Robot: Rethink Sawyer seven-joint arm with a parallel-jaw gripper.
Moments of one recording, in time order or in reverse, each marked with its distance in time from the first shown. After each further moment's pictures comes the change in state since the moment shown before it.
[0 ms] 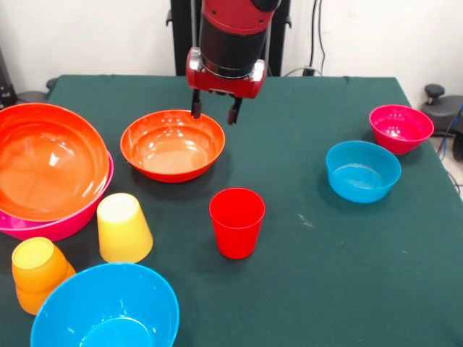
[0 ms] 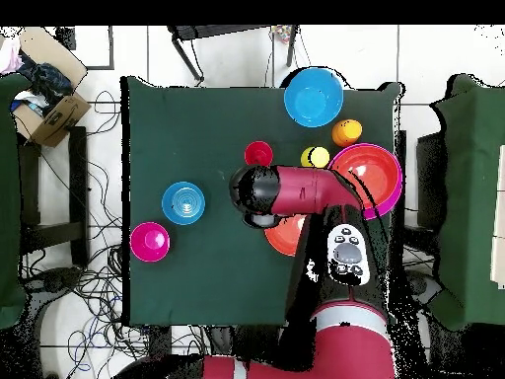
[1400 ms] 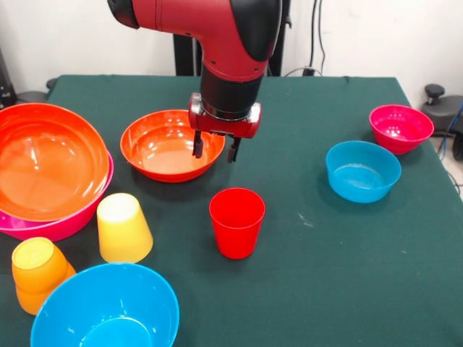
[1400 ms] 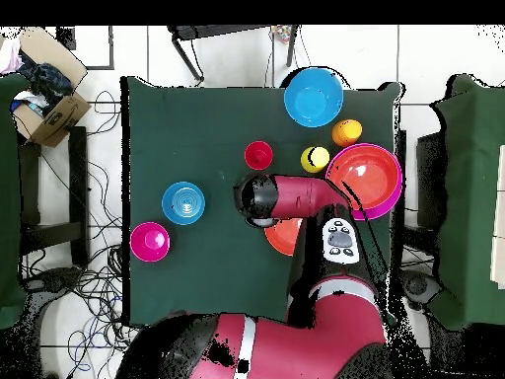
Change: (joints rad) arm -0.005 0.131 -0.003 -0.014 0.003 -0.193 0.000
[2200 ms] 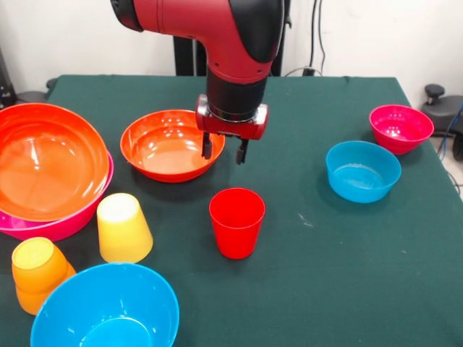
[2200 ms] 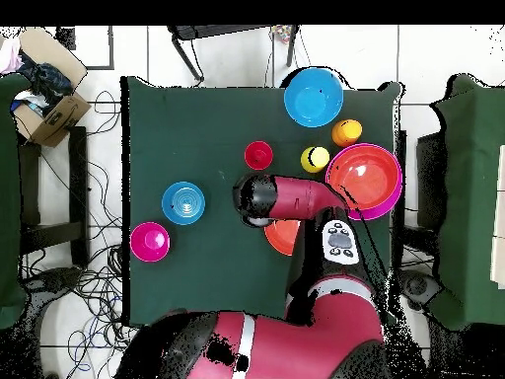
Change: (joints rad) arm 0.003 0.010 0.000 0.018 0.075 -0.021 0.000
